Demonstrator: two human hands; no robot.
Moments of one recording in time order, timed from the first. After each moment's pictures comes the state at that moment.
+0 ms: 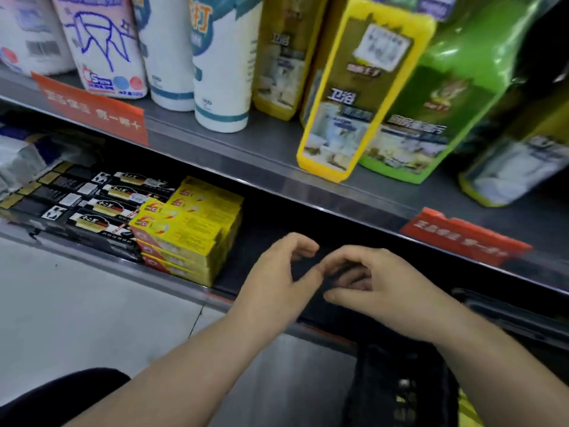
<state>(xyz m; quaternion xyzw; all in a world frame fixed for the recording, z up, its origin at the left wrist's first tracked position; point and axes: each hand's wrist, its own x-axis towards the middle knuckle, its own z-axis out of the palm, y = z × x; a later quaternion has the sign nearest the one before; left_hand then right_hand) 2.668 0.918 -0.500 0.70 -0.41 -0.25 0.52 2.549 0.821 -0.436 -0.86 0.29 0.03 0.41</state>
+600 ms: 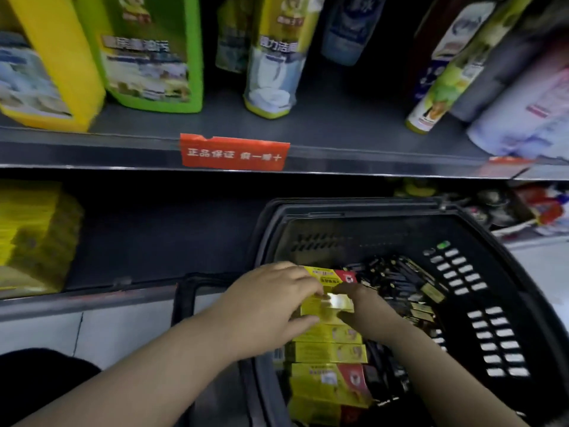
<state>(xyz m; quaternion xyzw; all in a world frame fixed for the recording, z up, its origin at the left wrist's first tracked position) 2.500 0.885 -0.475 0.48 -0.83 -0.22 0.19 2.267 0.809 -0.551 -0.77 0.57 0.16 0.26</state>
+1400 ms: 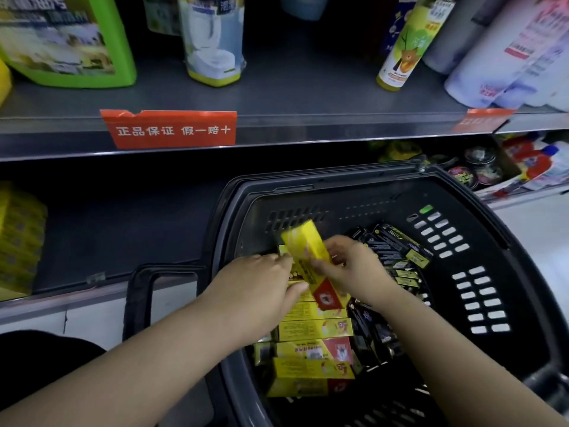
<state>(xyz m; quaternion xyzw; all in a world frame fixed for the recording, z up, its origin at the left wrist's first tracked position) 2.465 0.878 -0.482 0.57 -0.80 -0.20 0.07 2.267 0.808 -0.522 -0.74 0.57 -0.09 0.35</state>
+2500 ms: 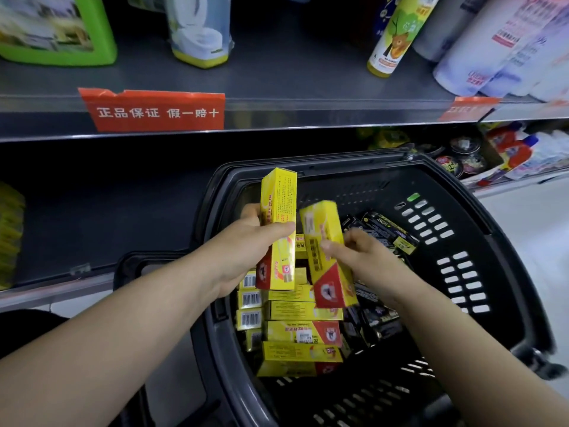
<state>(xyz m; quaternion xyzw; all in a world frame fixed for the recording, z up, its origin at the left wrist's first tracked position) 2.468 0.848 -0.479 0.53 -0.35 -0.71 0.31 2.258 0.828 -0.482 -0.56 0.63 -0.11 0.52</state>
